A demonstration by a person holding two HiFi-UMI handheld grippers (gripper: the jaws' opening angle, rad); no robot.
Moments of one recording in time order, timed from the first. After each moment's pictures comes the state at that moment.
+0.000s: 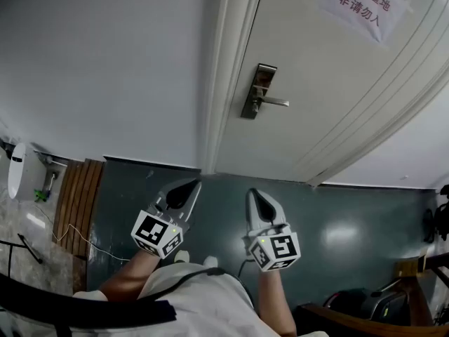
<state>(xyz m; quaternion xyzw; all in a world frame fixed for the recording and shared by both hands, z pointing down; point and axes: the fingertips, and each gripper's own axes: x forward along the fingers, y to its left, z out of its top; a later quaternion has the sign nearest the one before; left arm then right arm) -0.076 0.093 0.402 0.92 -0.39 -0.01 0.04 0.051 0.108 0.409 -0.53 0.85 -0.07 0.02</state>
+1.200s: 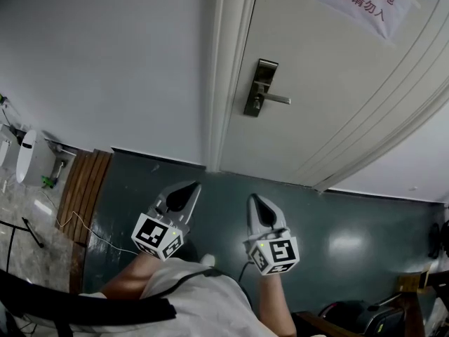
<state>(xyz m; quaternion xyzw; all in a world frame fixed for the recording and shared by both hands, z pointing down) -0.036 0.113 0.419 0.90 -0.43 0.00 0.04 0.098 0.122 0.440 -0.50 0.86 -0.08 0.00</state>
